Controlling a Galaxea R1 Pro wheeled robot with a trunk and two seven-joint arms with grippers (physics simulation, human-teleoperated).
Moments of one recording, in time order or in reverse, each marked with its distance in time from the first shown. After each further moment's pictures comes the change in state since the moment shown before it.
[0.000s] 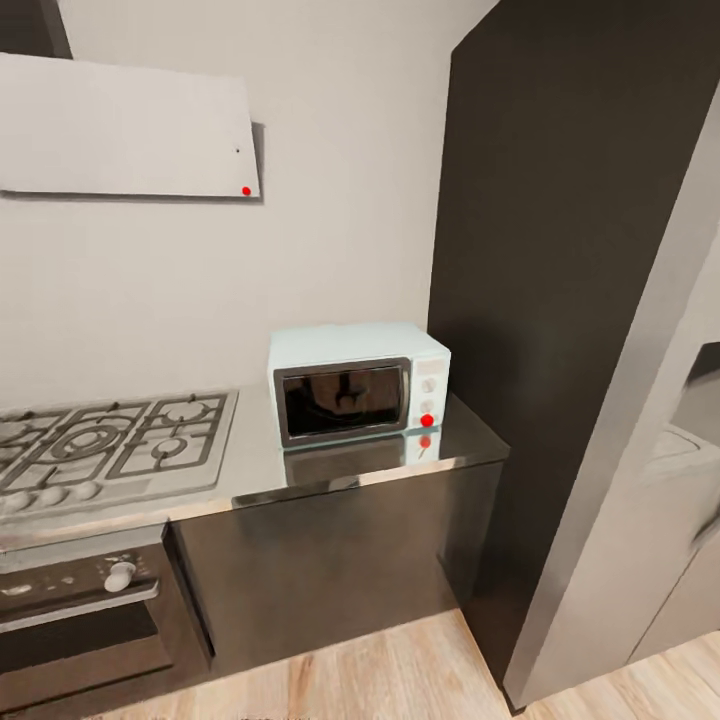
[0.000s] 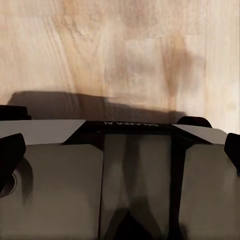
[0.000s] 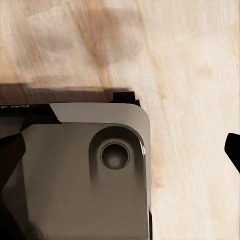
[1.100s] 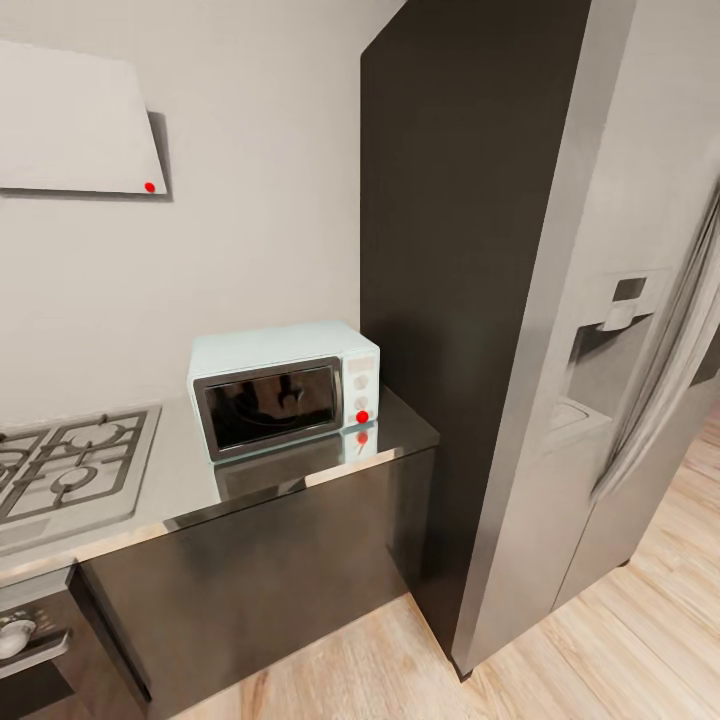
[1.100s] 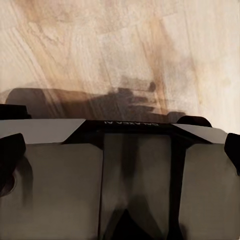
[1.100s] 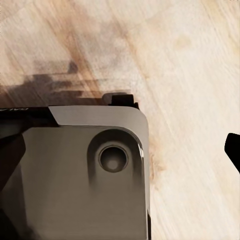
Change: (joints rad) left arm -0.001 0.000 0.001 0.000 0.000 0.004 0.001; right arm 0.000 -0.003 -0.001 -0.001 0.001 -0.010 0.000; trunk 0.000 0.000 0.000
